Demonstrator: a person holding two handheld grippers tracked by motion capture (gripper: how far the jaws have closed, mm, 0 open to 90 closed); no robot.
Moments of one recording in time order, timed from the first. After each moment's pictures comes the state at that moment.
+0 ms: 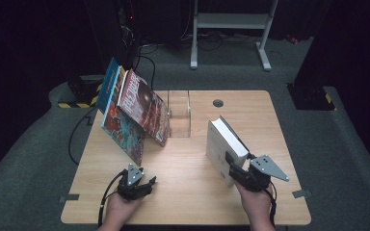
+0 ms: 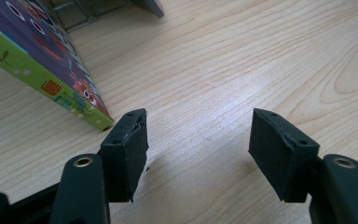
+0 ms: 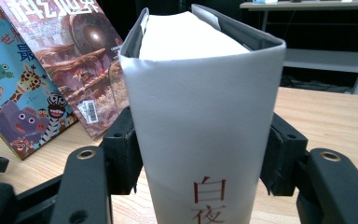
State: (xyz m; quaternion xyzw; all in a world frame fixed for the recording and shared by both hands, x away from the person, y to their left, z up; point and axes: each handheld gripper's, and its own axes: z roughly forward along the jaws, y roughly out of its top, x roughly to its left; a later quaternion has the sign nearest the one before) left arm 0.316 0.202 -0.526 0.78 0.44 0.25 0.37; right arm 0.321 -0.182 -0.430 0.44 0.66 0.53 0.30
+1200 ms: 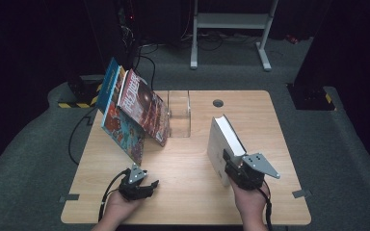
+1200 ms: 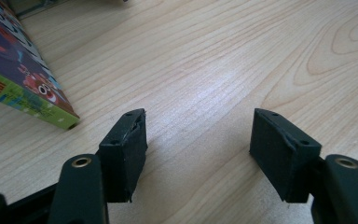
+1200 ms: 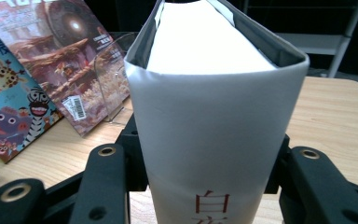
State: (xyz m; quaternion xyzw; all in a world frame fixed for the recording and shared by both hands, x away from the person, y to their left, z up) left arm 0.321 0.201 -0.528 0.81 0.41 0.19 0.37; right arm 0.320 -0.160 -0.422 0.48 0.65 0.49 0.32
